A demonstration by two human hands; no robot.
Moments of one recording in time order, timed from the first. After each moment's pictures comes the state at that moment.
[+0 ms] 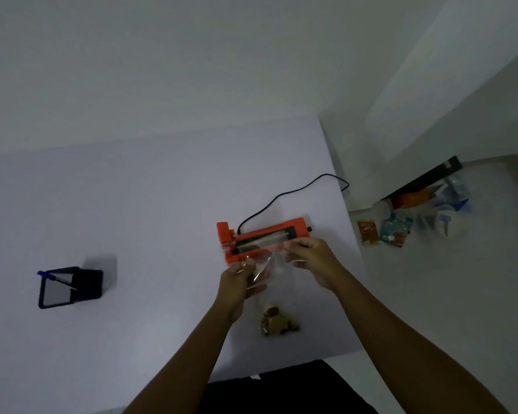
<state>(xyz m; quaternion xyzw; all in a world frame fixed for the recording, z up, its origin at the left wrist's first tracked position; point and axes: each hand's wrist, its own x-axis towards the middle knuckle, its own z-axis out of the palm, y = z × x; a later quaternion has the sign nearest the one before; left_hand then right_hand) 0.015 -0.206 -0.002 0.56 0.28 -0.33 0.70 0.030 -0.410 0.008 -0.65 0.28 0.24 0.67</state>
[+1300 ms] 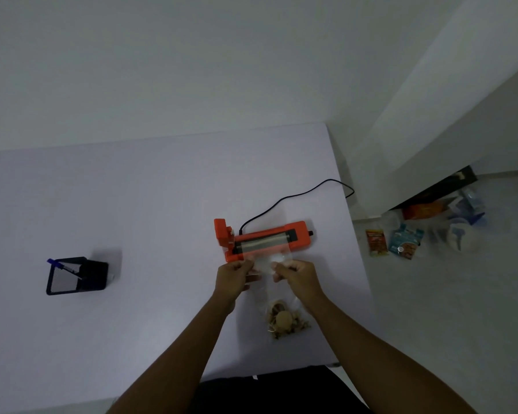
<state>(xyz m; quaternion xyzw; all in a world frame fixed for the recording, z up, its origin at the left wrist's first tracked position) 0.022 -0.205 -0.009 0.66 0.29 -0.30 0.63 -0.004 -0.379 -0.034 -0.67 0.28 0.16 0.67</state>
